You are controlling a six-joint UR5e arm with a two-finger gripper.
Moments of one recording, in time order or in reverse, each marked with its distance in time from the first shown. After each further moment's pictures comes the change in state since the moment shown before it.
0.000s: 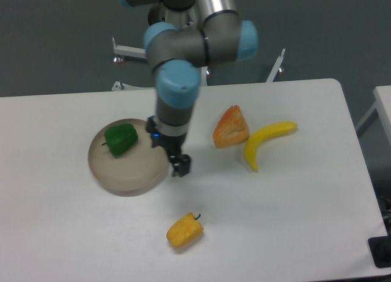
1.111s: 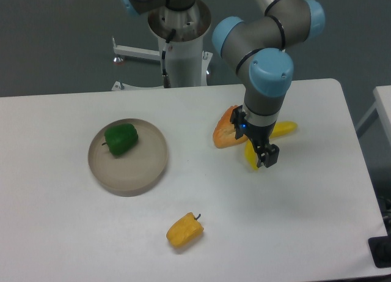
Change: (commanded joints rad) arm 0.180 0.038 -0.051 -0.034 0.141 0.342
